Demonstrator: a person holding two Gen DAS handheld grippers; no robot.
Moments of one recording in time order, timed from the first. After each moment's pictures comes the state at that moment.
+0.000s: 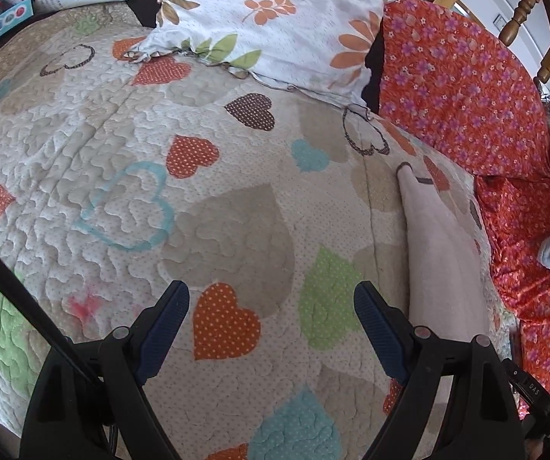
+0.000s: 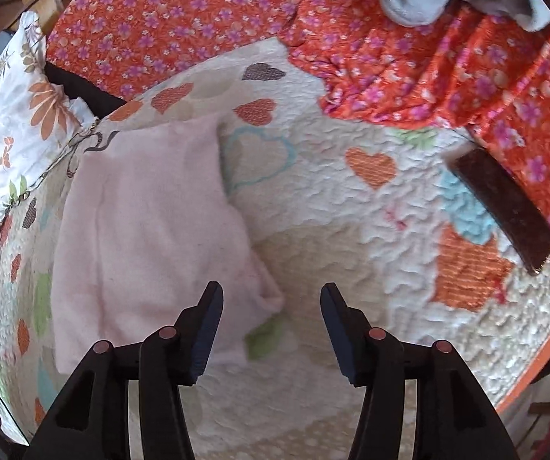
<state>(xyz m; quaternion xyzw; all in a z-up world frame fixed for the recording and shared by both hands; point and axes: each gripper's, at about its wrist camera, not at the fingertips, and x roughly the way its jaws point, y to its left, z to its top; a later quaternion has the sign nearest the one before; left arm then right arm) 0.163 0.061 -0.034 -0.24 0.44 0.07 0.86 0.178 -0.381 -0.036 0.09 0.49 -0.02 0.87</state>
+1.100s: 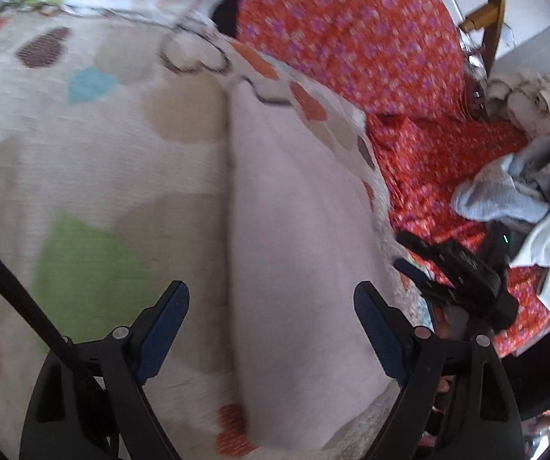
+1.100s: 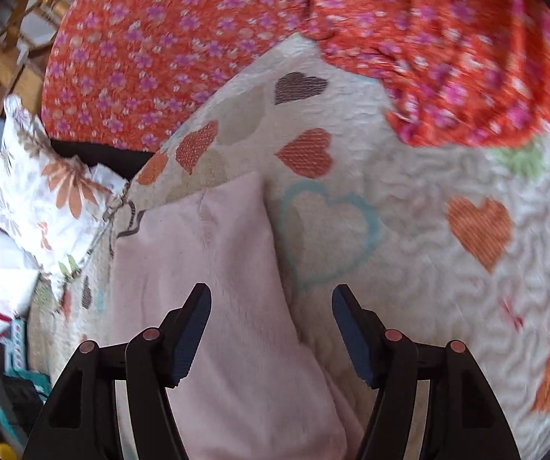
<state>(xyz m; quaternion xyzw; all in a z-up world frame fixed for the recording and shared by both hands) 0.246 -0.070 -0.068 -0.29 0.47 -0.17 0.82 0.308 -0.372 -0.055 0.23 0.48 0.09 0.84</state>
